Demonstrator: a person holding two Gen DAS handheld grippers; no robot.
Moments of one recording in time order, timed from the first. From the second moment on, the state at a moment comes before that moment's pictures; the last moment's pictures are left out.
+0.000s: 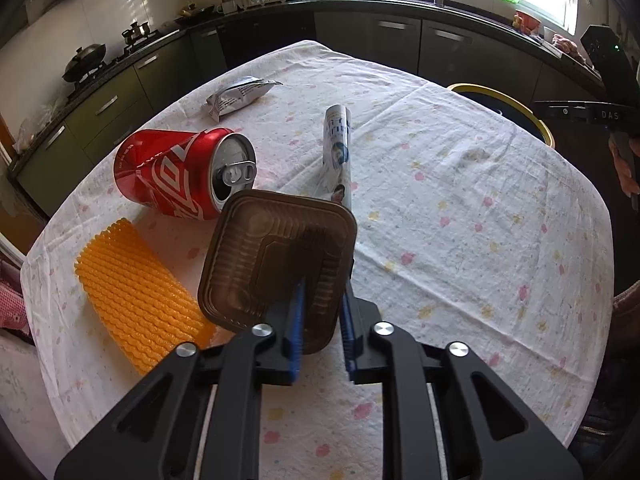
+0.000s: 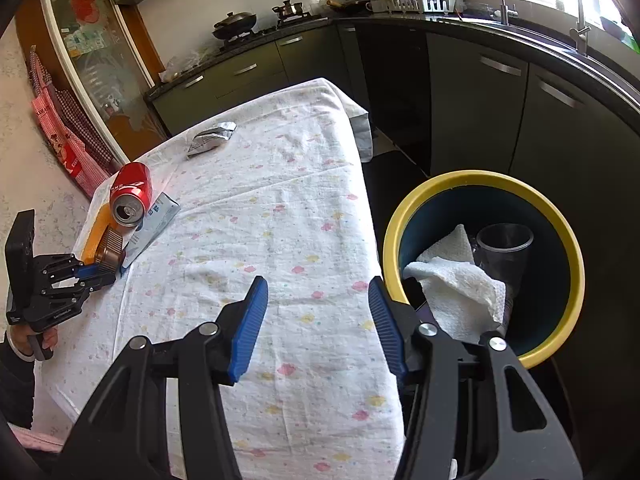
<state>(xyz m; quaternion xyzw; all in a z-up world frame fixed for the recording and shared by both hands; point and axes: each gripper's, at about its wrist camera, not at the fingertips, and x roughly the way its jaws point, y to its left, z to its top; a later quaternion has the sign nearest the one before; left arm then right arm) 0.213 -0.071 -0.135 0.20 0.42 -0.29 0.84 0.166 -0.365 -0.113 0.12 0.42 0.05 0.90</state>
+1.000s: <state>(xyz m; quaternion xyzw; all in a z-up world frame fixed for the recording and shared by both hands) 0.163 -0.325 -0.062 0.24 0.34 -0.48 0.77 0.078 -0.488 -0.100 0.17 0.33 -0.09 0.92</state>
